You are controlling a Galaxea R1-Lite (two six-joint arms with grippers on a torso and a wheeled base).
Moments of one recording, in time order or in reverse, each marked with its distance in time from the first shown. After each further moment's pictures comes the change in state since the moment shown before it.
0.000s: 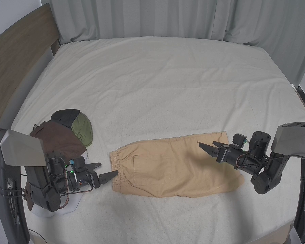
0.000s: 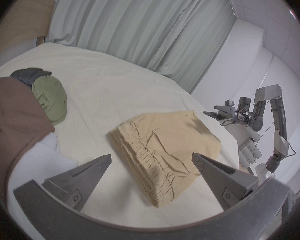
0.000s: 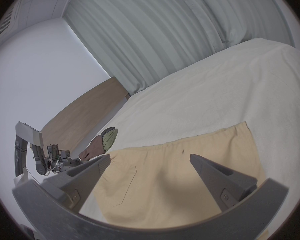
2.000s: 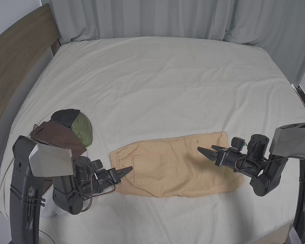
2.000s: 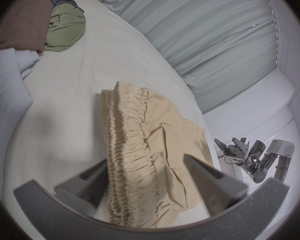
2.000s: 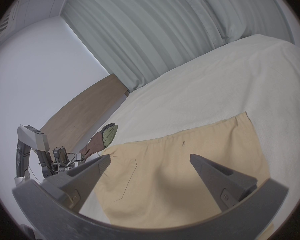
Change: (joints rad) left arm -0.164 0.178 -0.189 0.001 0.211 -0.536; right arm 0.011 0.015 0.018 0.000 -0.001 -0.002
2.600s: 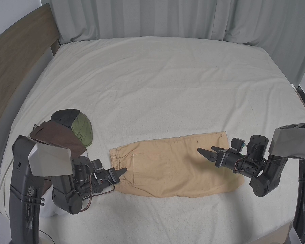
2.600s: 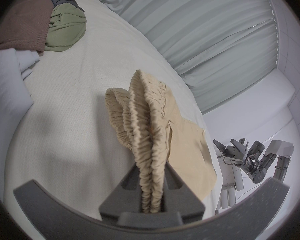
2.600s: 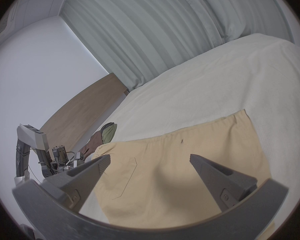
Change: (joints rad) left arm 0.009 -0.001 0.001 0.000 -0.009 0.002; right arm -0.001 0.009 0.001 0.000 -0.001 0.000
